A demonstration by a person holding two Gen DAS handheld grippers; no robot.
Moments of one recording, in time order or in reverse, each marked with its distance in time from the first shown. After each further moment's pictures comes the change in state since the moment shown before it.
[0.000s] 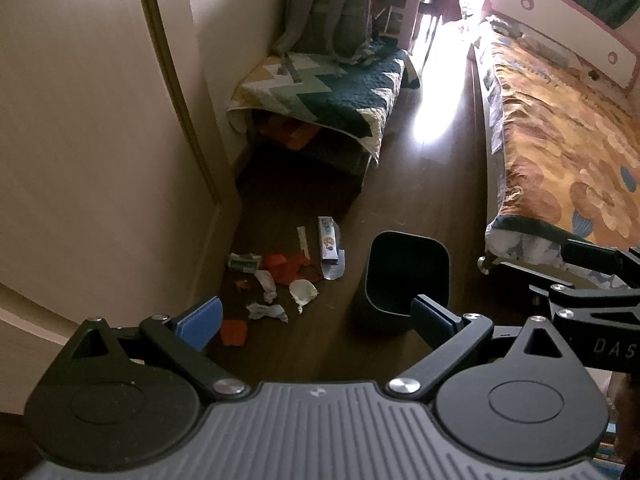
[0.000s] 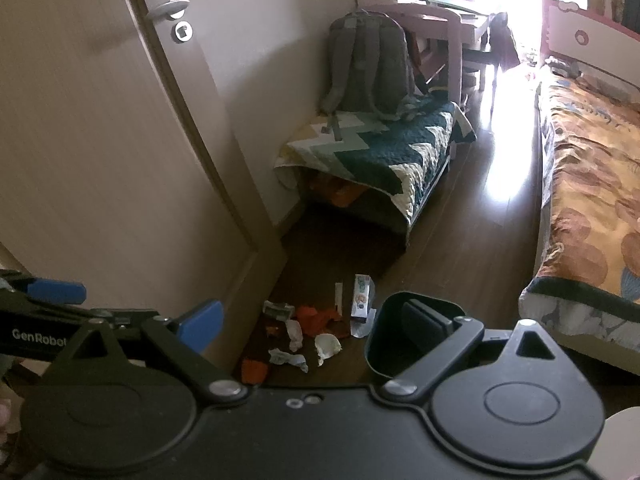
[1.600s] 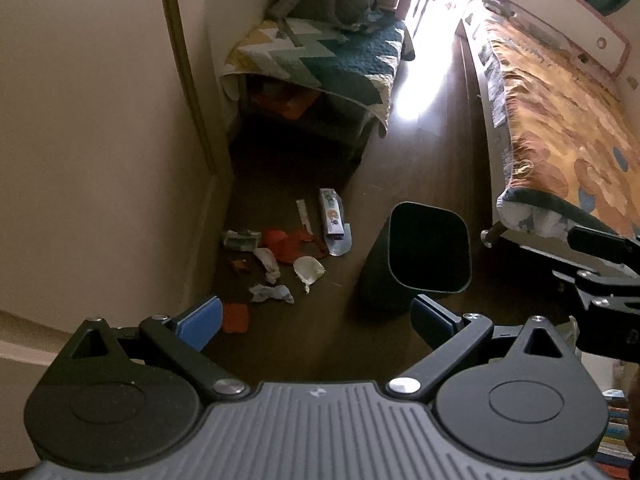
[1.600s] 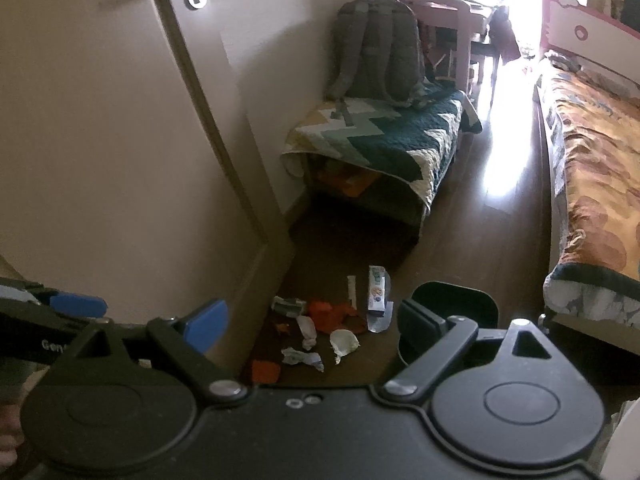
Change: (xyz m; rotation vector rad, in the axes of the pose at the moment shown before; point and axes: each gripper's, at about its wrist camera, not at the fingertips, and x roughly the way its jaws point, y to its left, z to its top) left arm 0.073 0.084 -0.019 0.017 0.072 -0.085; right arm 0.058 0.050 -0.019 0.025 0.019 -0.028
